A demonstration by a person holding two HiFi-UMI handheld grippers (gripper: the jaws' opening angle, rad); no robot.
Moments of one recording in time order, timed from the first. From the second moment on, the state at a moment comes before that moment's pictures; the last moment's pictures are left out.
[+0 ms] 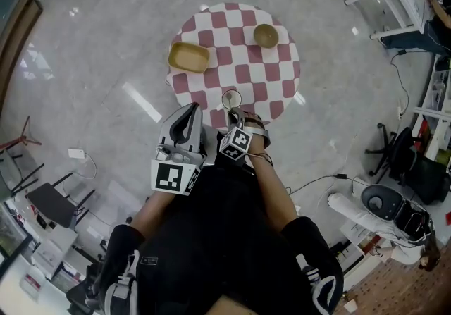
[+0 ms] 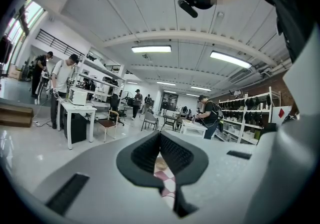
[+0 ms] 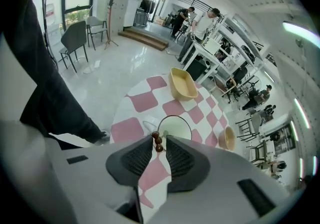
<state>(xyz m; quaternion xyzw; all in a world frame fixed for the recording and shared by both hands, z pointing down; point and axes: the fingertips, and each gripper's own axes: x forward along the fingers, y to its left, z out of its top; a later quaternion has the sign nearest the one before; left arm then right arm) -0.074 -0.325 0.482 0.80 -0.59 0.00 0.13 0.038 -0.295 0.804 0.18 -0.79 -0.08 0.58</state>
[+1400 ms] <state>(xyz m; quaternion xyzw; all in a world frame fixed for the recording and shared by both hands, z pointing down) -0.091 -0.271 0.458 0.84 -0.53 -0.04 0.12 0.054 -0.277 0.560 0.51 -0.84 0.07 0.17</state>
